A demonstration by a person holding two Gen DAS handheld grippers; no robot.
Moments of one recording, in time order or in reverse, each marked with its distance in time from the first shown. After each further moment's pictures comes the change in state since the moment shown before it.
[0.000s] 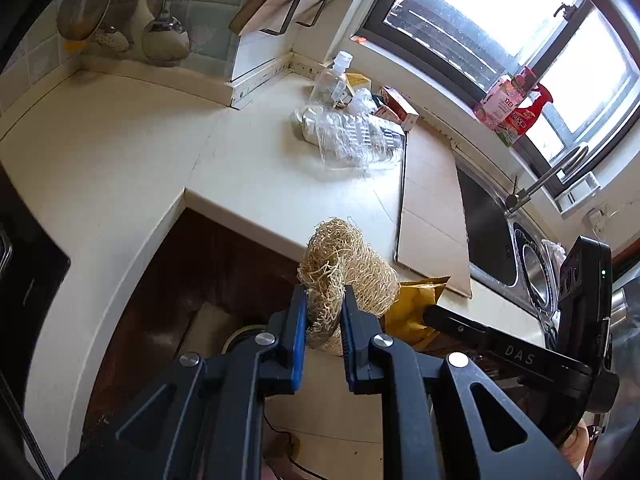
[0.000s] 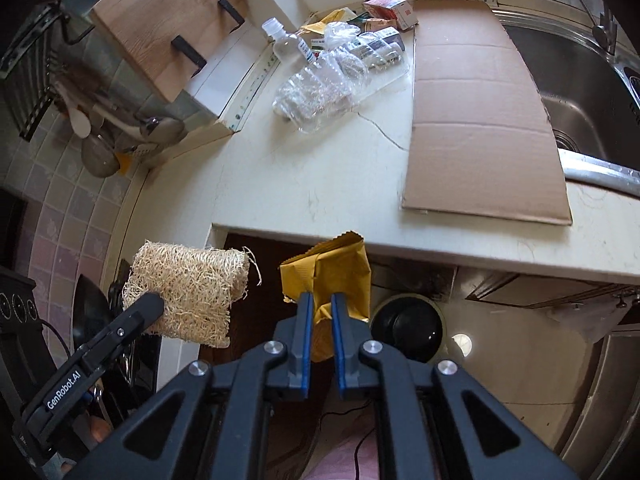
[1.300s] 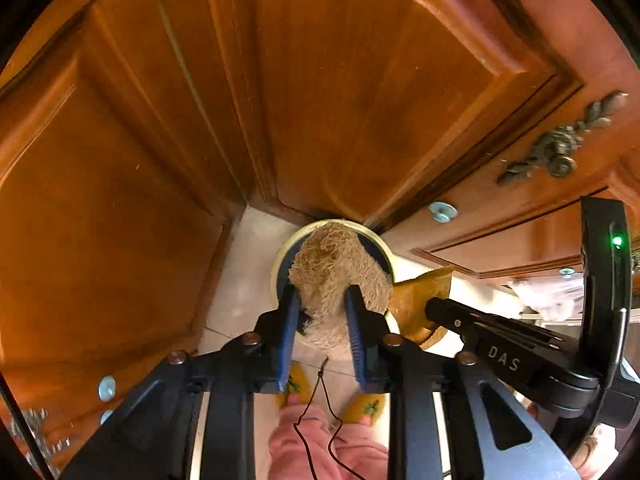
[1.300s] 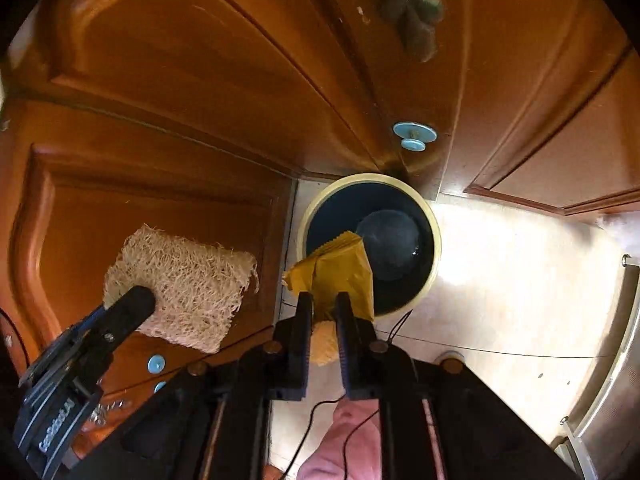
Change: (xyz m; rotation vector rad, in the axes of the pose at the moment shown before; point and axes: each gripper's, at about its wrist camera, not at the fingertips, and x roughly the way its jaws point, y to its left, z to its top) left arm 0.272 0.095 -0.158 0.095 0.318 0.259; right arm 0.299 -0.156 -0.129 0.118 0.298 -0.104
